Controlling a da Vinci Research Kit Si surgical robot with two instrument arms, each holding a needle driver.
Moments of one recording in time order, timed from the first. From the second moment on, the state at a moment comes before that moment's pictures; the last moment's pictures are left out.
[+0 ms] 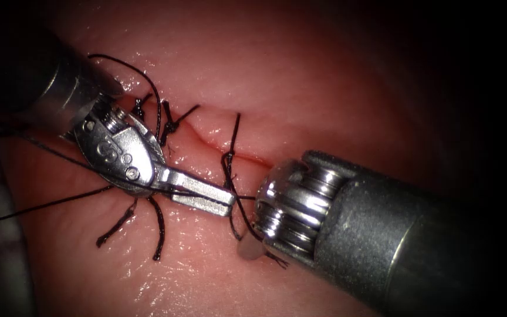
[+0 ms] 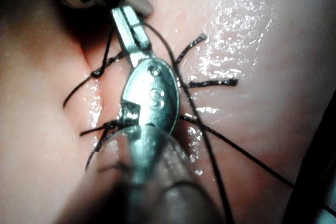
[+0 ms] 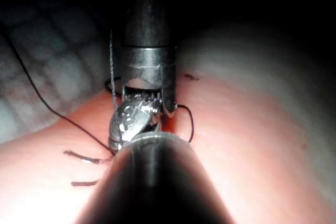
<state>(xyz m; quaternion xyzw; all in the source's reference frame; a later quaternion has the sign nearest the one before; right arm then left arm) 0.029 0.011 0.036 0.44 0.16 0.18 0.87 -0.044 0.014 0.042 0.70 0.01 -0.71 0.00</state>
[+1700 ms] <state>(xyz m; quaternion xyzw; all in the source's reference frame) 0.027 0.023 0.038 0.46 0.28 0.35 0.77 -0.042 0.009 0.040 0.71 0.05 -0.70 0.00</state>
